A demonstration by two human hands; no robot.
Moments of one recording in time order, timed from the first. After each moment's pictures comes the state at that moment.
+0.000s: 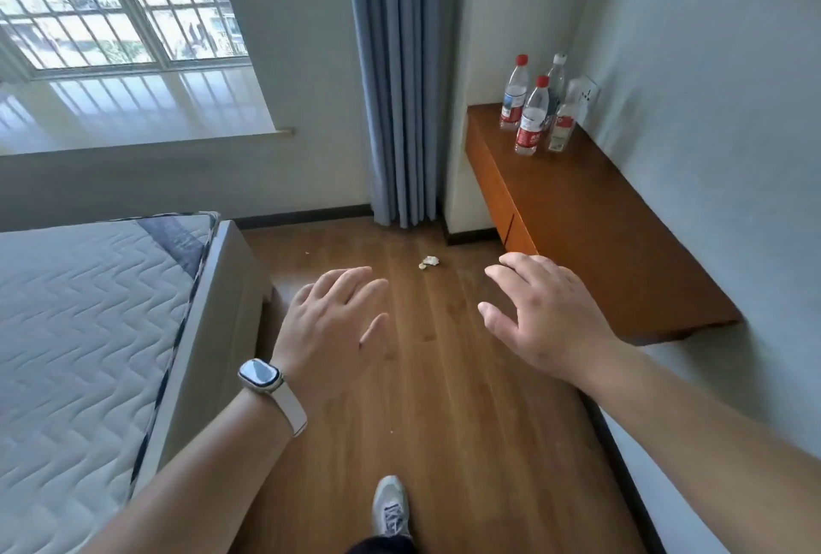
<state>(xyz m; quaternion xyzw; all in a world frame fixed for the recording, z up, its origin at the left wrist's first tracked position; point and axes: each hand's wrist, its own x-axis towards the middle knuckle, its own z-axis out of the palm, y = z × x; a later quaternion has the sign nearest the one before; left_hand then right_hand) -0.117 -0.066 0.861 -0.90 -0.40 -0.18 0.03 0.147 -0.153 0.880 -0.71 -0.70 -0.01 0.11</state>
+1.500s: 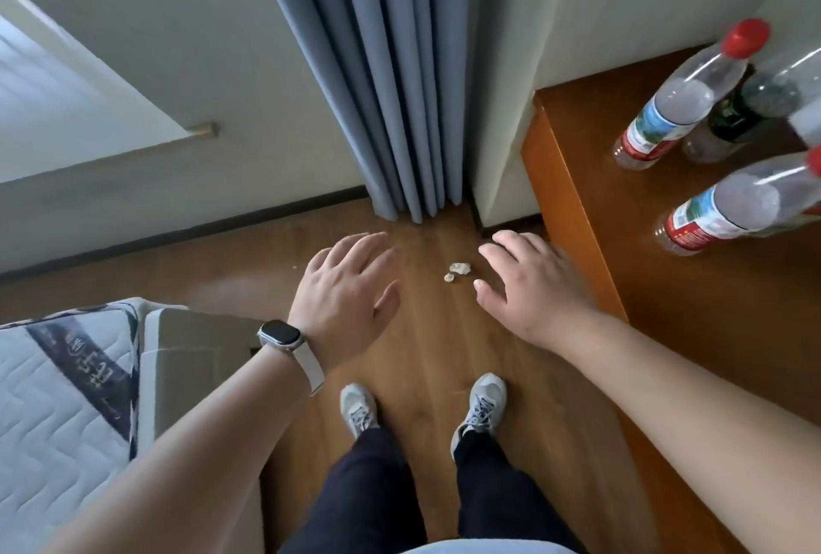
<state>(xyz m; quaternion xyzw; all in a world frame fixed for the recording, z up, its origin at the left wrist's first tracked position) 0.113 0.558 0.731 -0.93 -0.35 -0.07 -0.06 0.349 0.463 0.706 -0.74 -0.66 0.14 0.05</state>
